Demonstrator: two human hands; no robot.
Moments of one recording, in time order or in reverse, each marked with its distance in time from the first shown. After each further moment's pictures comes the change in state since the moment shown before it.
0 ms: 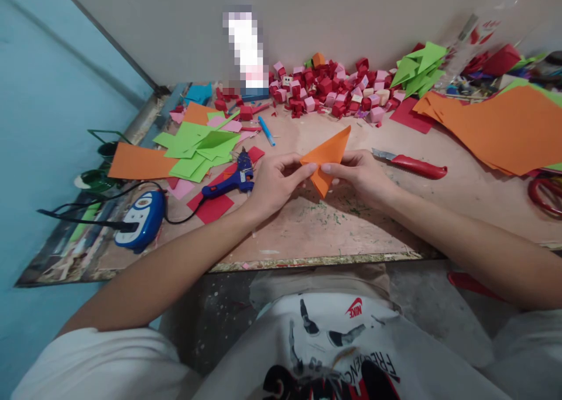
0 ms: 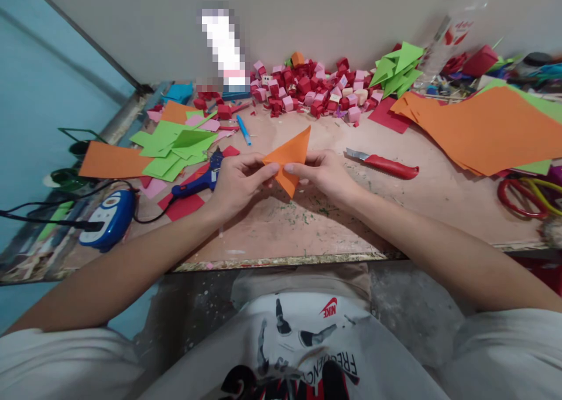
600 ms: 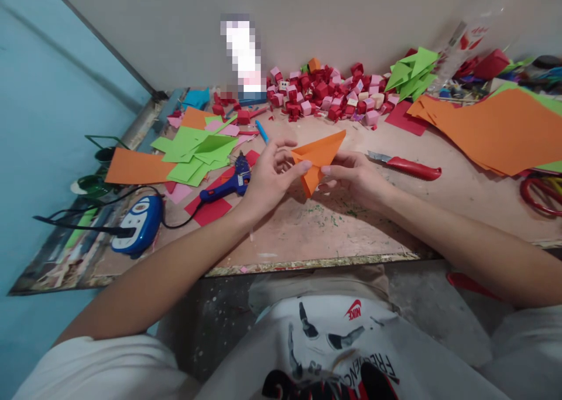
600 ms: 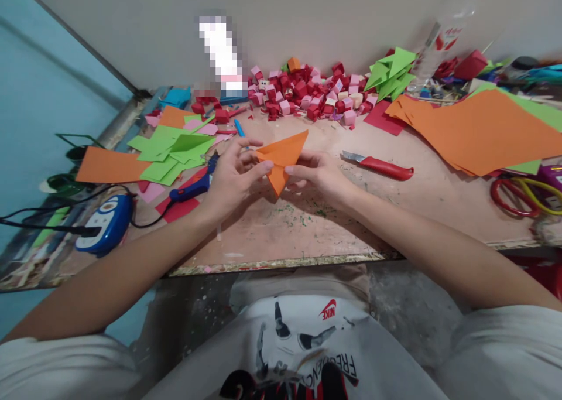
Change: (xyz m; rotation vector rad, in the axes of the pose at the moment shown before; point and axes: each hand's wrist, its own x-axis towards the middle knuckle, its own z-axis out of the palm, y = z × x) left_hand 0.007 -0.015 -0.005 0.058 0.089 0.061; right_hand 0.000 0.002 -0.002 0.135 -0.052 0.020
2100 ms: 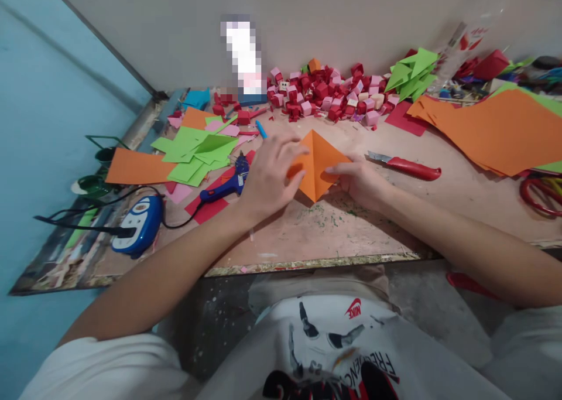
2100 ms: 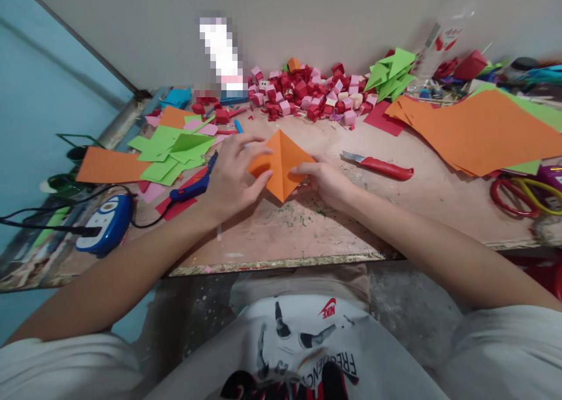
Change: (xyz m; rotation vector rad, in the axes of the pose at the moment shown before) left_hand 0.003 0.002 -0.020 0.733 -0.046 0.621; right_hand 0.001 -0.006 0.007 0.125 0.095 0.142
